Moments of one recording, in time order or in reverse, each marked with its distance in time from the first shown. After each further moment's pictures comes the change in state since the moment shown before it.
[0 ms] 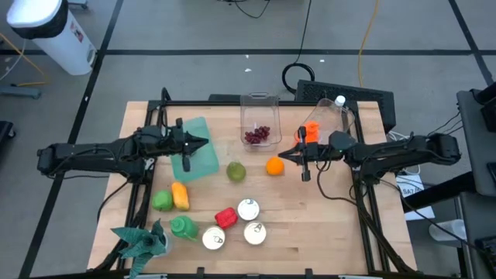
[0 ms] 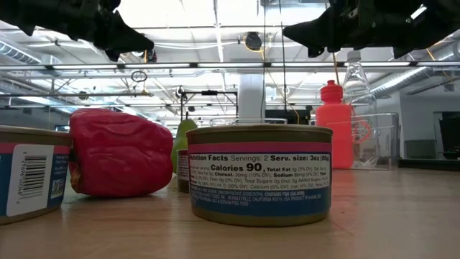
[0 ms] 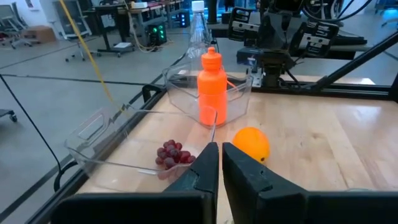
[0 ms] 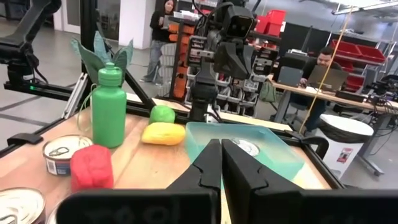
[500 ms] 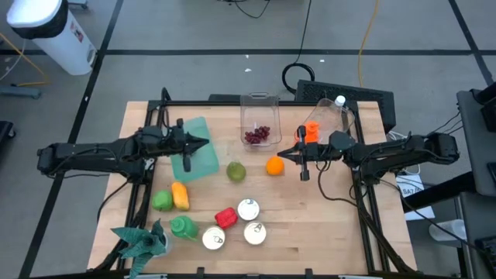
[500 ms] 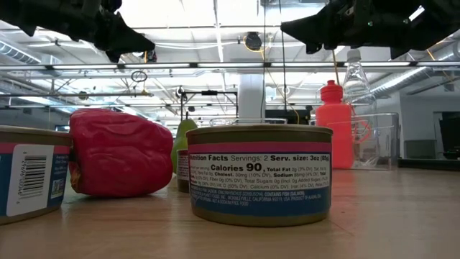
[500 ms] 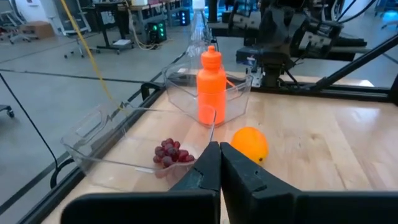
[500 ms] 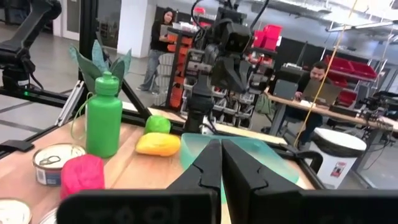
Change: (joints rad) left arm 0.000 0.011 0.000 0.001 0.000 -0.023; right arm -0.002 0.028 0.000 0.076 0.000 -0.027
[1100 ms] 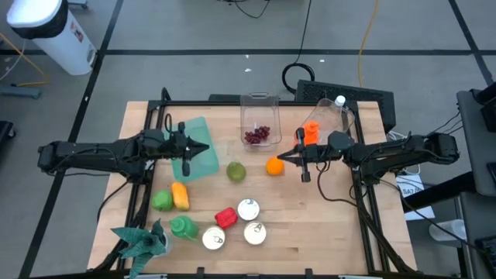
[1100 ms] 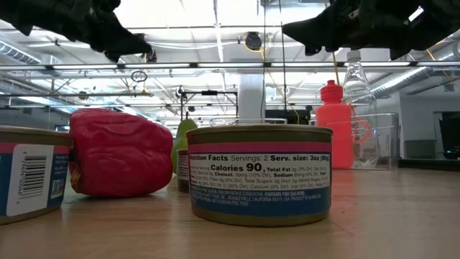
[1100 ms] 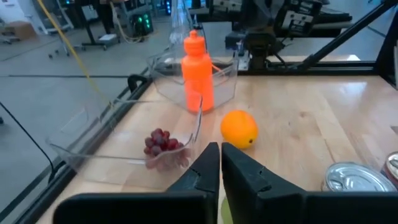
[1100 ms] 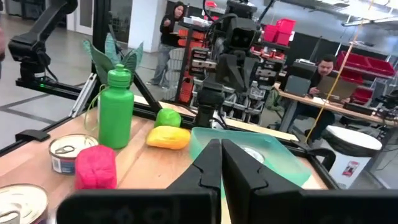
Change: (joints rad) left arm -0.049 0.000 0.000 -0.048 0.002 0.061; right arm 0.001 0.000 0.000 -0.034 -0.047 -0.005
